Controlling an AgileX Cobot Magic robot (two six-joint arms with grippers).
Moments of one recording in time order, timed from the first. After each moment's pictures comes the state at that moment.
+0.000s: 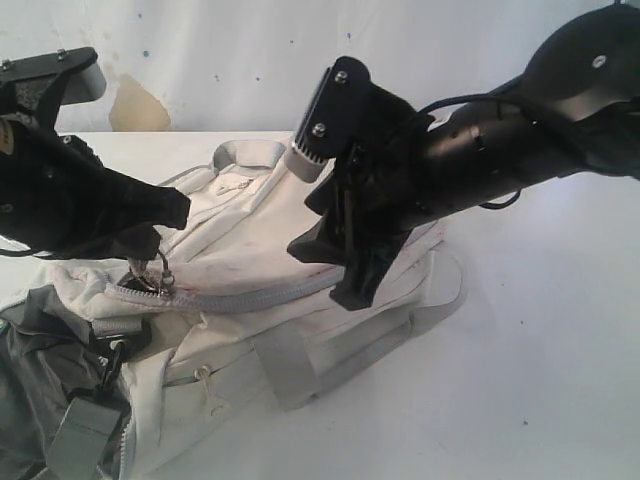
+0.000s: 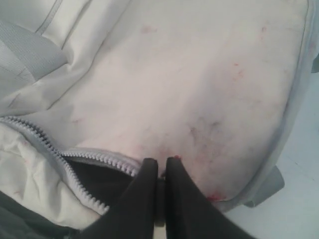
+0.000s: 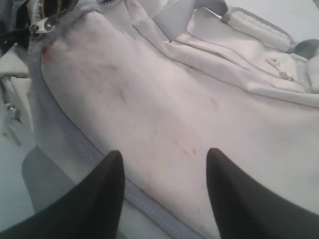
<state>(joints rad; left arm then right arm) -0.60 1.27 -1.00 -0.07 0.80 -0.31 0.59 1.50 -1.06 0.74 0.58 -1.36</state>
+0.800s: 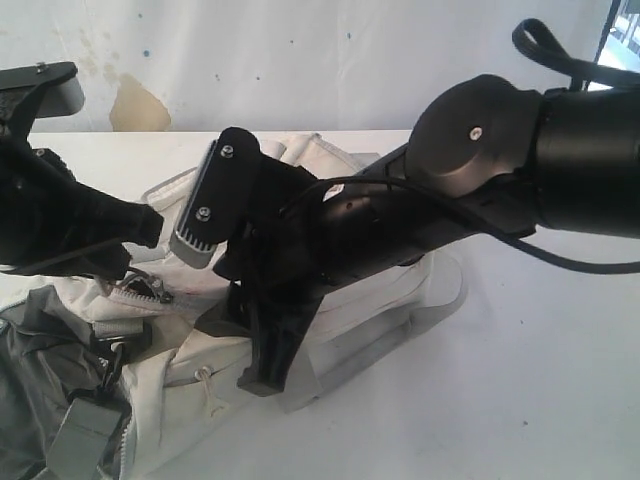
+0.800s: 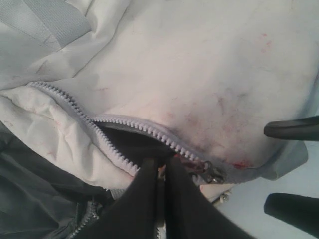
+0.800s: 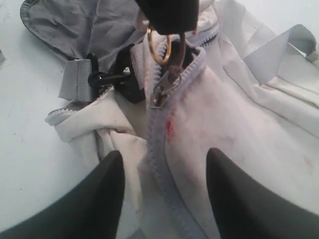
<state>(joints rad) -0.58 1.24 -1.00 -0.05 0.91 -0.31 0.80 1.57 -1.06 0.81 0.51 -1.36</state>
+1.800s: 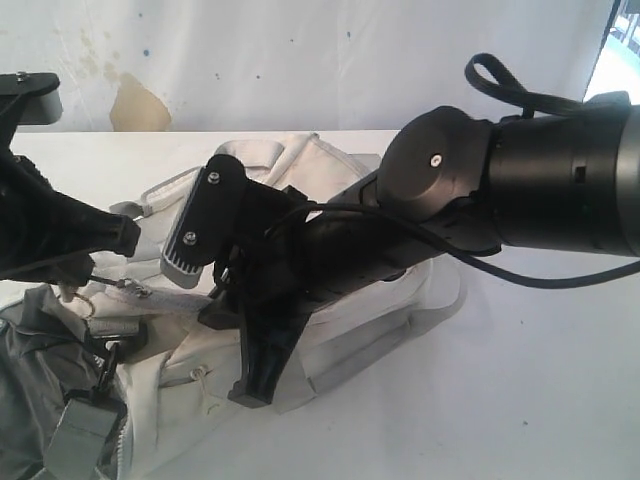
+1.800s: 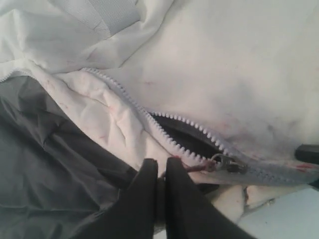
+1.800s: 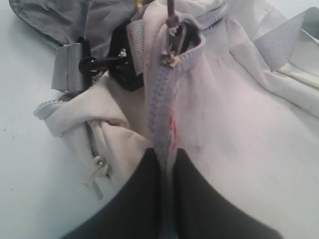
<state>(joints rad) -0.58 1.24 -1.00 0.10 0.99 -0.43 0.82 1.63 -1.06 0.81 0.48 -1.36</state>
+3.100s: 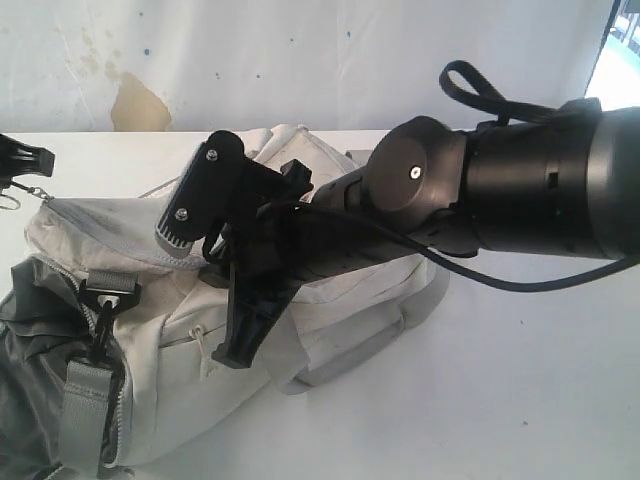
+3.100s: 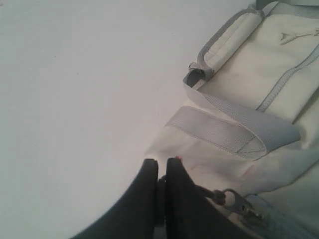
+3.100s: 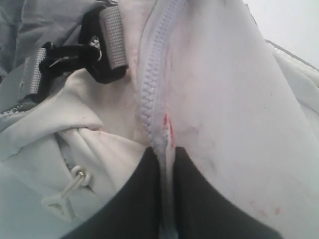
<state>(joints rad) -0.13 1.40 -1.00 0.21 0.55 -0.19 0.83 1.66 -1.07 0.73 0.30 -1.26</state>
